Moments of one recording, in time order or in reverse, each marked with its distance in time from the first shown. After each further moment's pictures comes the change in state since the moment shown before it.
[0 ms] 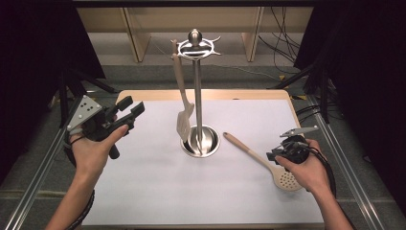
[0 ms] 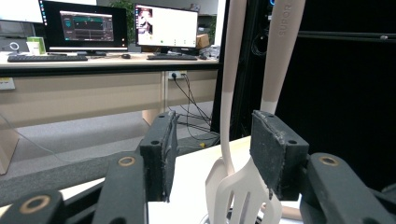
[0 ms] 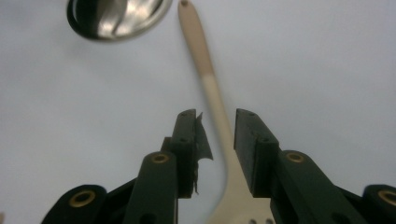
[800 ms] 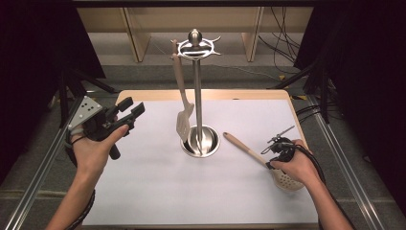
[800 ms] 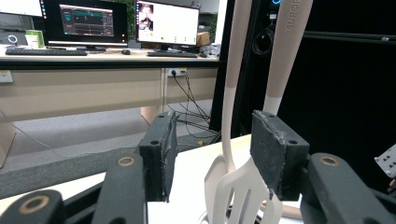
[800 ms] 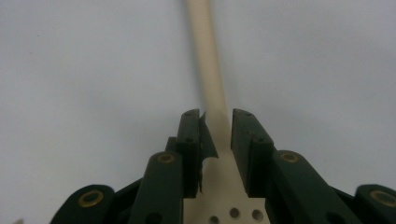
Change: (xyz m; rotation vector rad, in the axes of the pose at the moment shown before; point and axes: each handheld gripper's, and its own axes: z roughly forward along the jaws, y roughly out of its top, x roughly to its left) left arm 0.003 -0.003 0.002 0.007 0.000 -0.019; right arm -0.015 0.002 0.052 0.310 -0.018 -0.099
